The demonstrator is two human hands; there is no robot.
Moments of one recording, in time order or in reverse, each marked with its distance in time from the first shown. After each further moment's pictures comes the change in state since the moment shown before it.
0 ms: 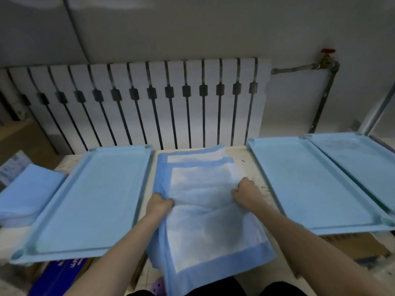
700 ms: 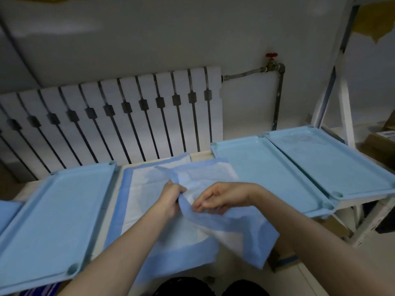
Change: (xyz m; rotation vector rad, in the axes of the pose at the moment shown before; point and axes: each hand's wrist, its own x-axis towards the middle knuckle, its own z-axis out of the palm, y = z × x) left_hand -0.060 0.126 0.094 -0.670 -0.372 -0.048; right_hand -0.046 0.045 -0.112 0.486 -0.861 -0.459
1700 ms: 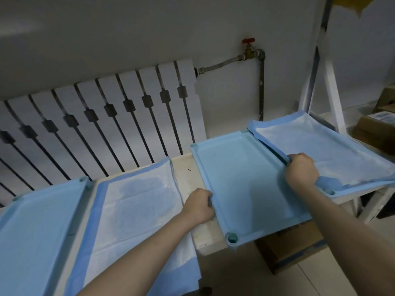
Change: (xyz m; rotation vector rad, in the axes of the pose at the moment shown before) left_hand 0.045 -0.044 0.106 1.392 -0.212 0.520; right_hand -0.083 0.159 -0.152 -0.521 1.531 0.645
